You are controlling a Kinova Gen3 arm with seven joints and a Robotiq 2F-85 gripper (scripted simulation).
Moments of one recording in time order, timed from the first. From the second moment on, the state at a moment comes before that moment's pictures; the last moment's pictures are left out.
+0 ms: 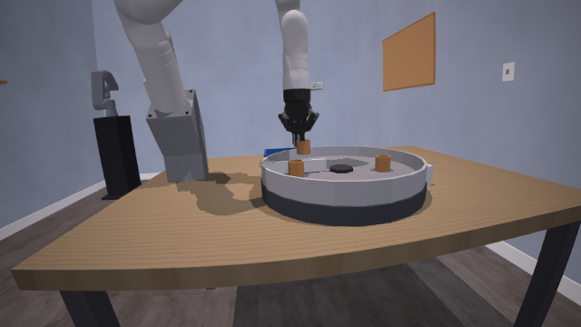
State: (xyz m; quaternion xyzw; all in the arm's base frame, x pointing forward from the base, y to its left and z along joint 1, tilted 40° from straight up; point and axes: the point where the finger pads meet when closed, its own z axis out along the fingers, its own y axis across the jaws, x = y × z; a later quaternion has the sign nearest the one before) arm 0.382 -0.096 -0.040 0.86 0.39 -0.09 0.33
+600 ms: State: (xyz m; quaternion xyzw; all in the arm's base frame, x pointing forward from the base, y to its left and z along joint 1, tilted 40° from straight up) arm 0.386 -0.107 -0.057 0.86 0.39 -0.09 0.33
